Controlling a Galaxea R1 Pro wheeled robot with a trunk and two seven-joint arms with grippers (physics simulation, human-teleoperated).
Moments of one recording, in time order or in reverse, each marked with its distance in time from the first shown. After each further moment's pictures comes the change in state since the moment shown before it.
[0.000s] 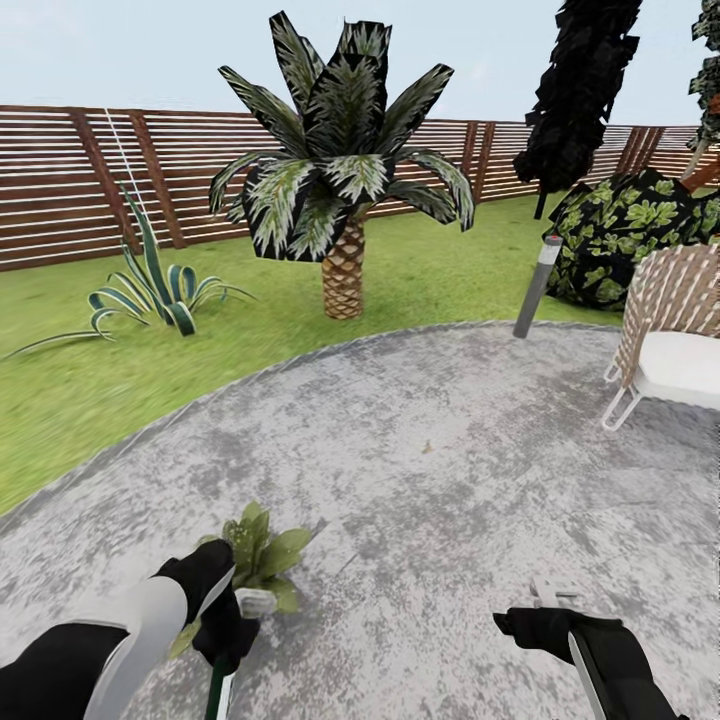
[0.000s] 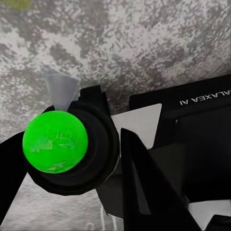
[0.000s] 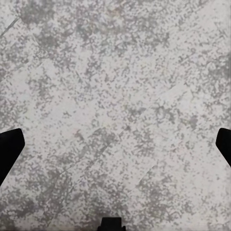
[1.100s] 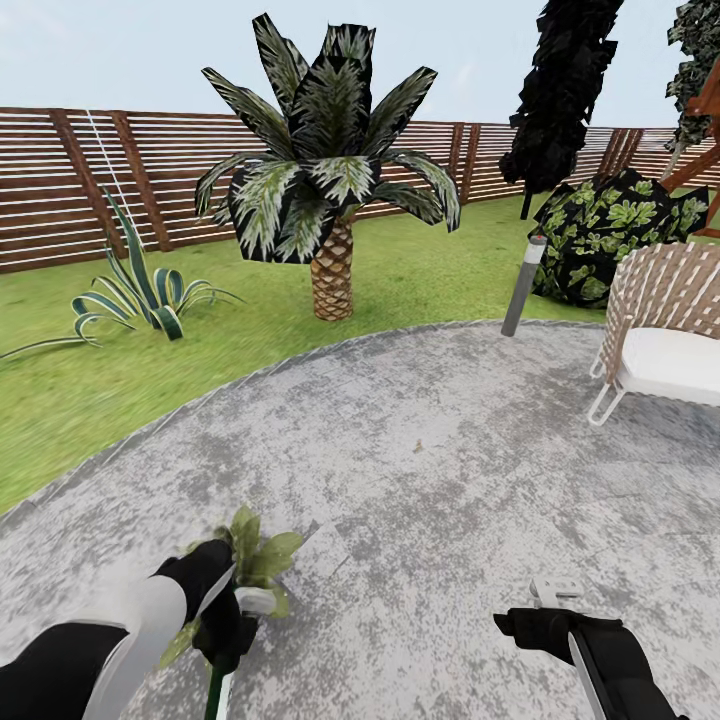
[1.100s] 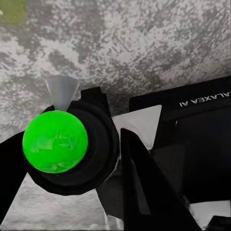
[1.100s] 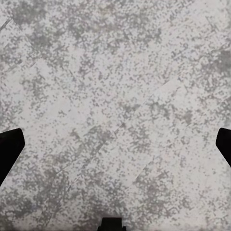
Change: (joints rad) left arm -0.002 0.002 0.001 -0.002 0.001 0.001 -0.001; right arm 0.000 0.000 0.000 0.001 0.000 0.001 0.000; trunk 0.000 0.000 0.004
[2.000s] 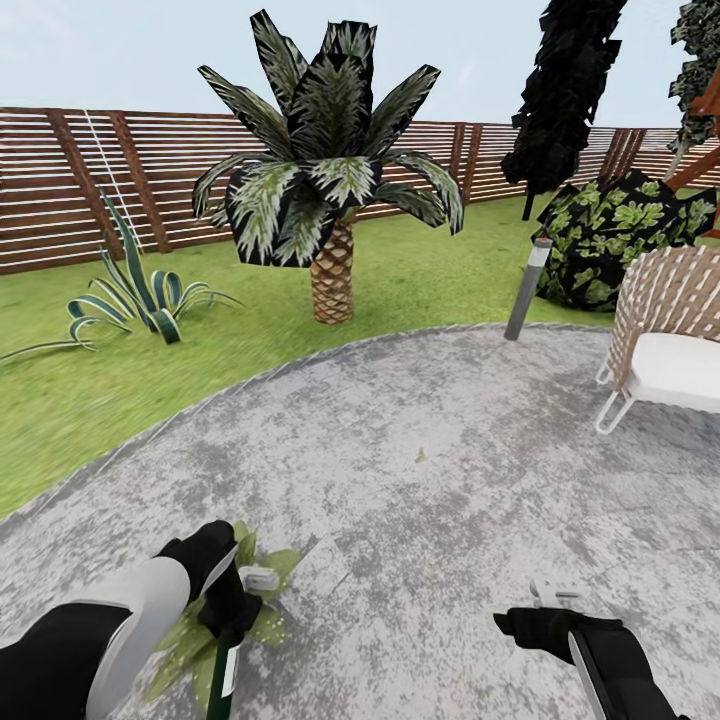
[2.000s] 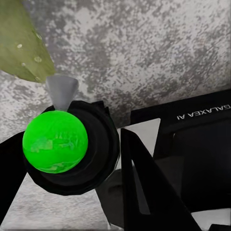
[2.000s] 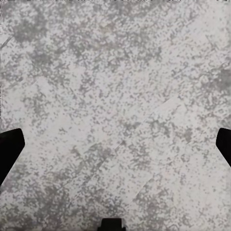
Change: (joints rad) left arm -0.052 -0.003 -0.002 0.000 0.002 0.001 0.001; right arm -0.001 0.000 0.000 -0.001 0.000 -0.001 0.000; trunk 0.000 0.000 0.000
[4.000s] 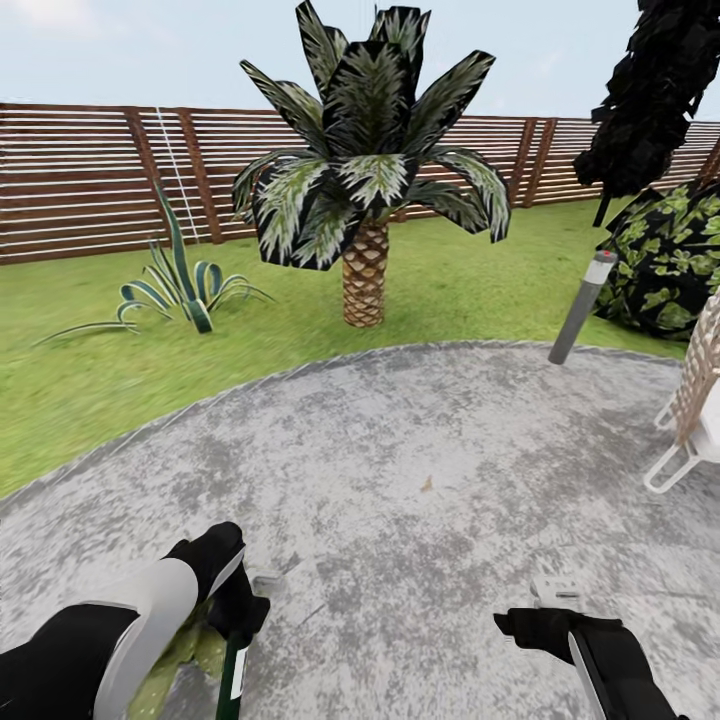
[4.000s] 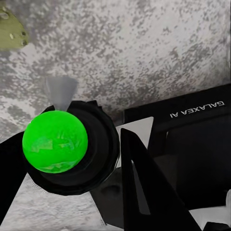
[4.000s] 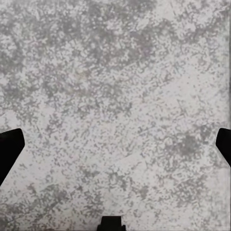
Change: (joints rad) left arm 0.004 -0.026 -0.002 0.000 0.000 0.000 0.000; right arm 0.000 0.000 0.000 0.000 0.001 0.001 0.000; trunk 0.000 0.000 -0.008
